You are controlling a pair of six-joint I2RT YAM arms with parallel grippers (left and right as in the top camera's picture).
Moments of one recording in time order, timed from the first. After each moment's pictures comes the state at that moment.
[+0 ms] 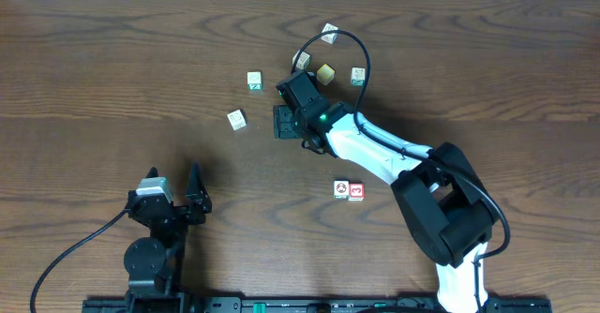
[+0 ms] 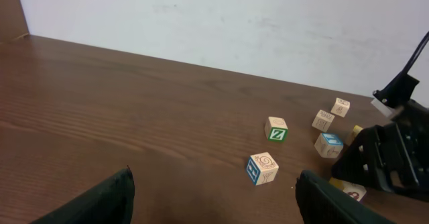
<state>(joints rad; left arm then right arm) -0.01 0.01 0.02 -0.12 -0.02 -0.18 0.68 2.08 1.39 -0.30 0.04 0.58</state>
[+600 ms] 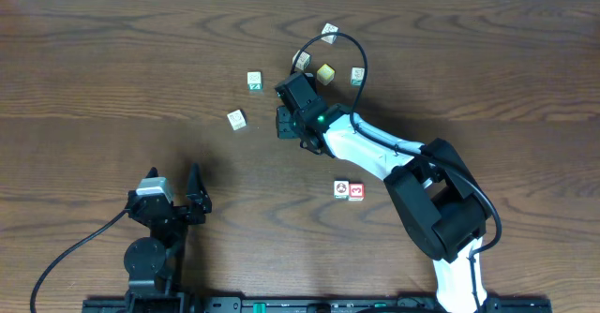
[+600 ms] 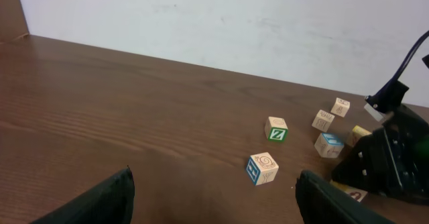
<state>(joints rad) -0.01 0.01 0.02 -0.12 -0.02 -0.18 0.68 2.12 1.39 -0.26 0.06 0.59</state>
